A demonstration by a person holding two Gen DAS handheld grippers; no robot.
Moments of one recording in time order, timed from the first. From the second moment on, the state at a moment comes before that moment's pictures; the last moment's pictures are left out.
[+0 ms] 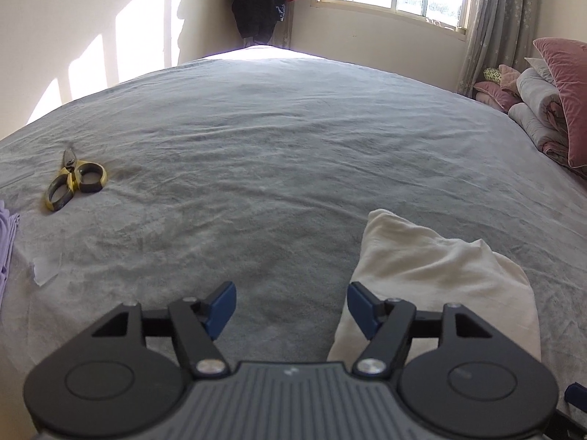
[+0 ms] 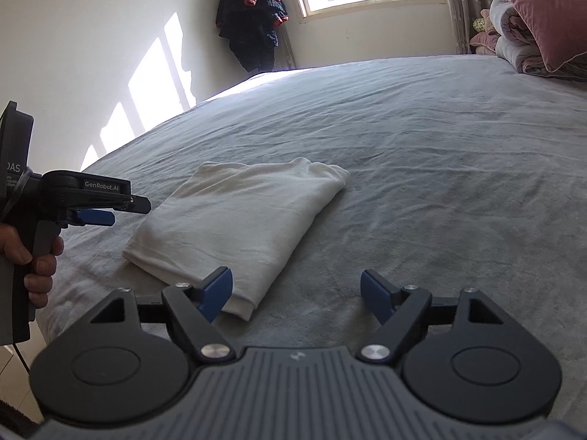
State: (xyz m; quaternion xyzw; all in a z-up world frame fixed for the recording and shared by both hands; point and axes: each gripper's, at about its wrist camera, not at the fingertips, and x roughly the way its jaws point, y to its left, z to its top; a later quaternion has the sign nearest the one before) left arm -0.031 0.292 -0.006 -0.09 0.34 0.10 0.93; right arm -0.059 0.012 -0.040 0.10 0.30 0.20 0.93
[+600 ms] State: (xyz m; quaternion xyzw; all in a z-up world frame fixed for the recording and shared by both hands) left arm -0.010 0.302 -0.022 -0.20 0.38 0.06 0.90; right arm -0.030 -0.014 -0.039 0.30 0.35 0.21 0.86
